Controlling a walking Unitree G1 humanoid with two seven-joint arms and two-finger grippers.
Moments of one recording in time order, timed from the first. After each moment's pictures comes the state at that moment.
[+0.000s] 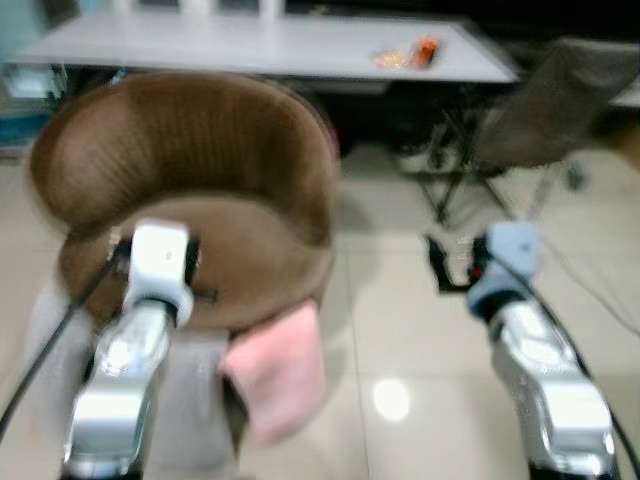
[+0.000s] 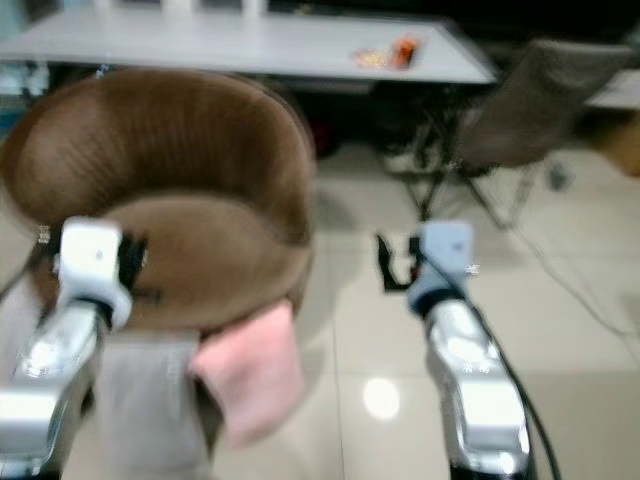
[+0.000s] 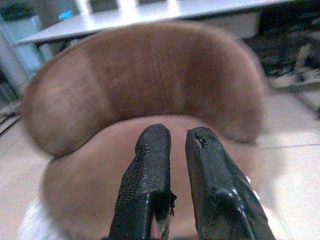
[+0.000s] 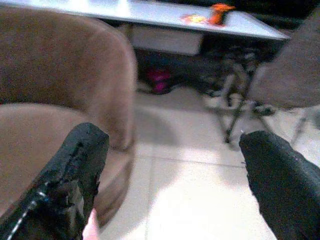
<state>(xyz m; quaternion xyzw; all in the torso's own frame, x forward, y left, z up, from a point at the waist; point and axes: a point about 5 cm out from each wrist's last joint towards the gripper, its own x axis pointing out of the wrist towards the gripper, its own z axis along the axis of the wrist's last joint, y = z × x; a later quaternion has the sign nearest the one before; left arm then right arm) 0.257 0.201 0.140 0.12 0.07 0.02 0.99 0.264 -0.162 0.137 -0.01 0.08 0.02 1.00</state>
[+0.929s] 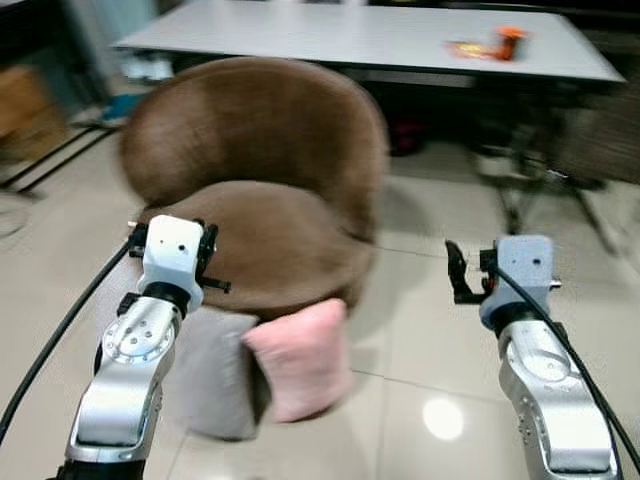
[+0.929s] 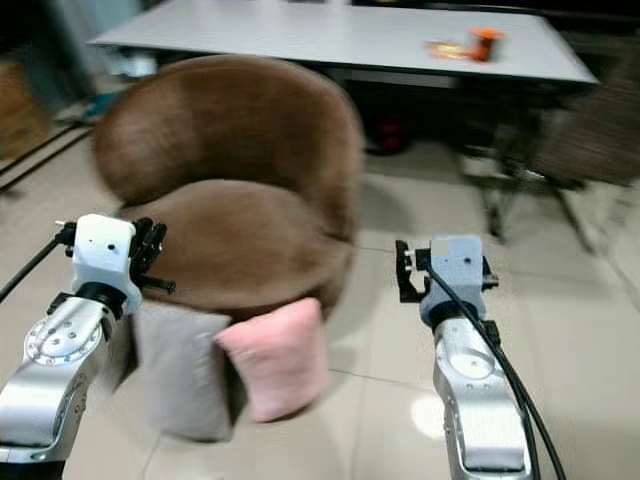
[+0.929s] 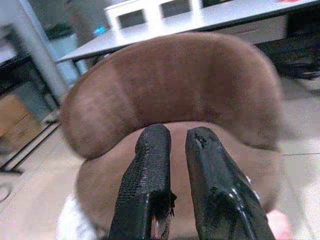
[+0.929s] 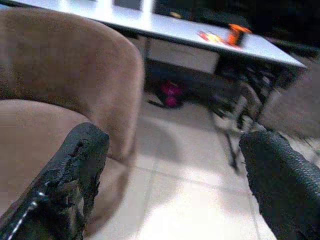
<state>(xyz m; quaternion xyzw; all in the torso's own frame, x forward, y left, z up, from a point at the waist) 0.266 0.186 0.145 0.13 0.03 -0.04 0.99 0.252 -0.178 0.137 -0.09 0.05 -0.05 0.99</state>
